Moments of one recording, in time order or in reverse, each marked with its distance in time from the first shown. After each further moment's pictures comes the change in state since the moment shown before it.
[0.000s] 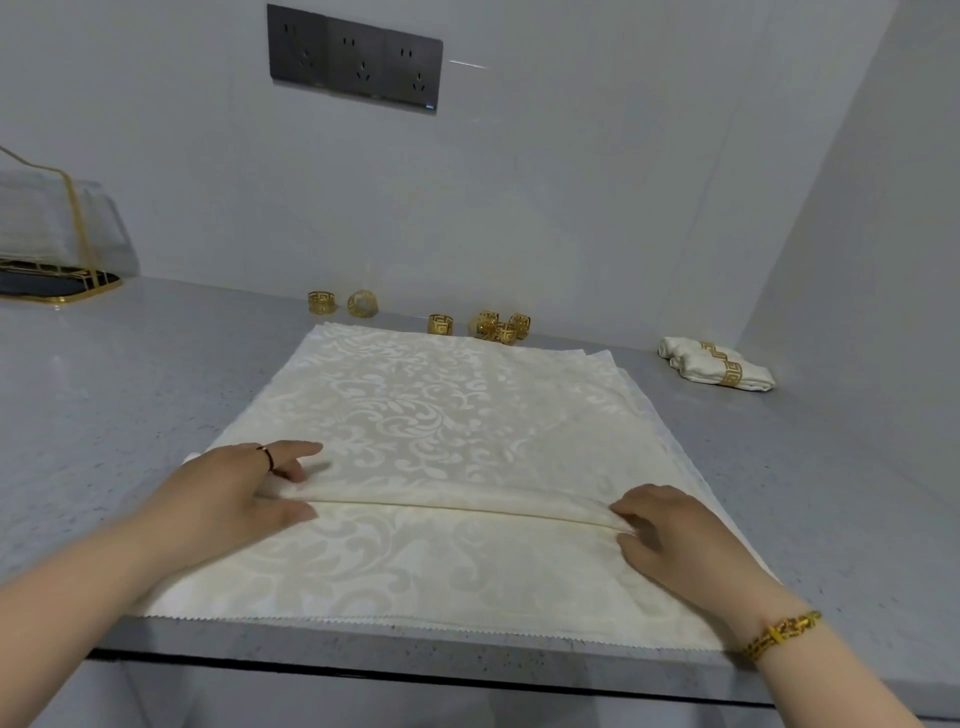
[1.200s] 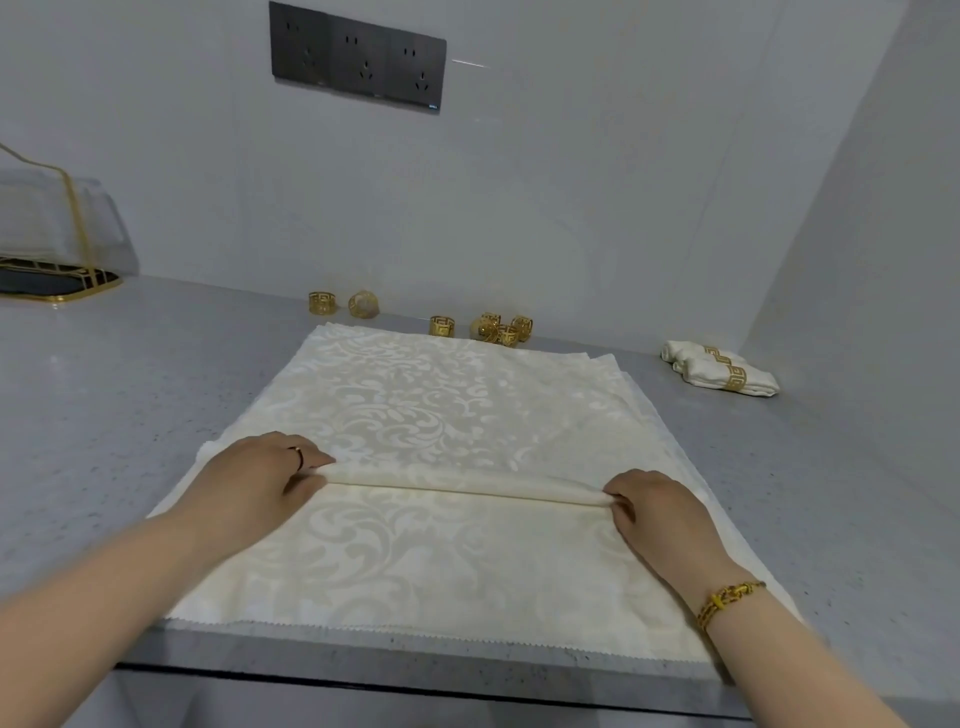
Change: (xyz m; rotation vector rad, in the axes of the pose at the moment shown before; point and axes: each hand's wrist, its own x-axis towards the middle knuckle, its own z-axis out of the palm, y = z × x) left_hand 0.026 -0.009 0.023 0.155 0.152 0.129; right_hand 0.031 -0.002 0.014 -0.096 0.149 0.140
